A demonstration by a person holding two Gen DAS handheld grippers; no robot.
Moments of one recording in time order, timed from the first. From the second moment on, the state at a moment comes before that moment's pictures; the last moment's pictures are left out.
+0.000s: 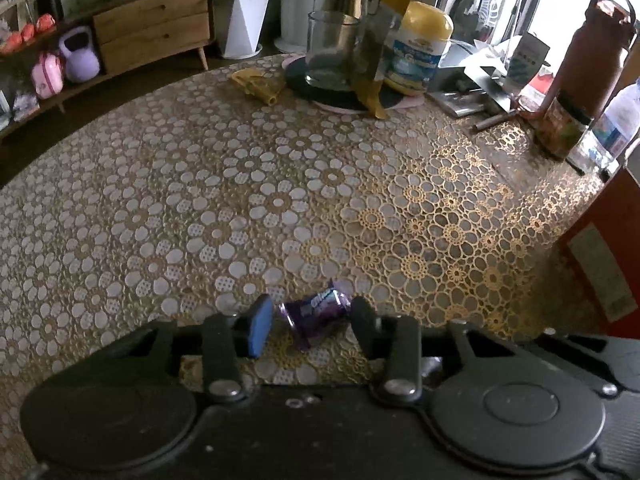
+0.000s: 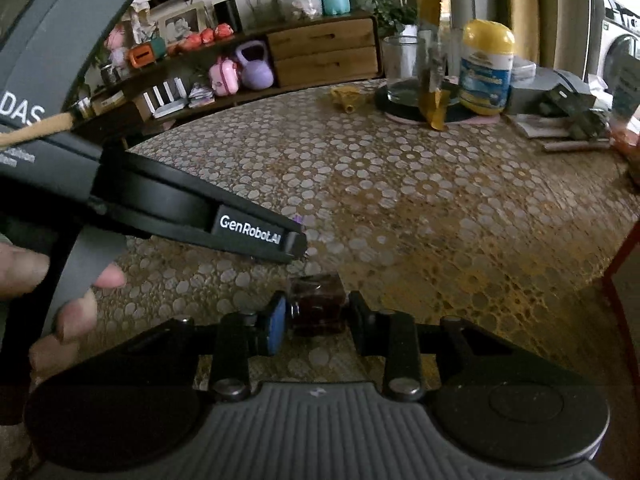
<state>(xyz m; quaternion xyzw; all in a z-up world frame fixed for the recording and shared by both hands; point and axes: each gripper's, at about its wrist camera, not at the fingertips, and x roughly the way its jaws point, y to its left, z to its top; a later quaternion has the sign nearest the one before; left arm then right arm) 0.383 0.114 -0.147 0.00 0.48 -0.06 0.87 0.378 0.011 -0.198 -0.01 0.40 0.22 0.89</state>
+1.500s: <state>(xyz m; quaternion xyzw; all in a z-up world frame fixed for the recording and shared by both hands) 0.193 -0.025 0.003 0.00 0.38 -0.15 0.91 0.192 -0.173 -0.047 0.04 0.31 0.17 0.93</state>
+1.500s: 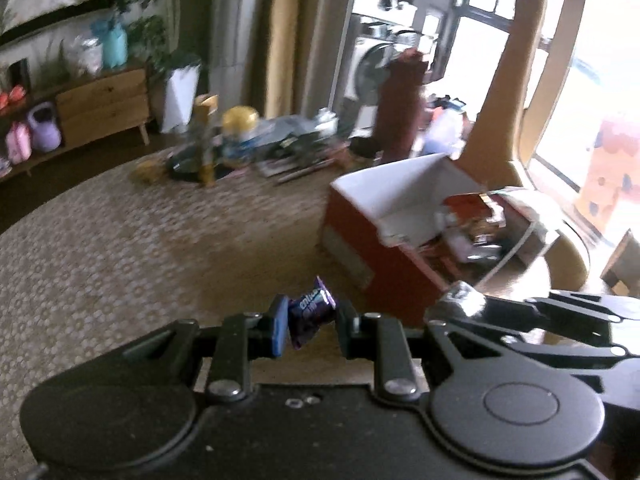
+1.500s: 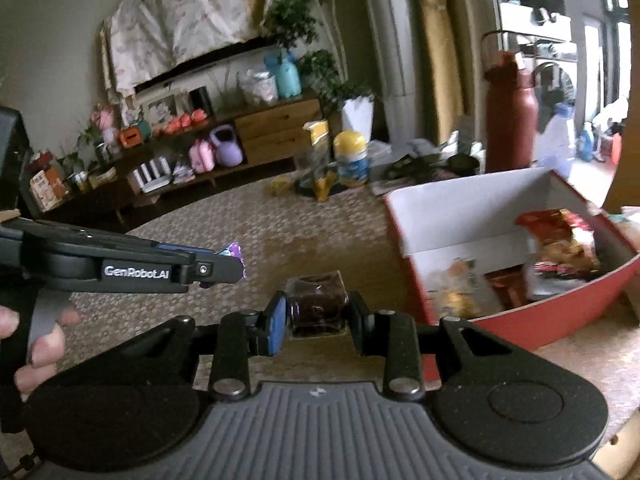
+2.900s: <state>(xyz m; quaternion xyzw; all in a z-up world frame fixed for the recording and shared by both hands) 0.309 -0.197 -0.072 0.04 0.44 -0.17 0.88 0.301 -0.279 -0.115 0.01 0.37 0.08 0.92</state>
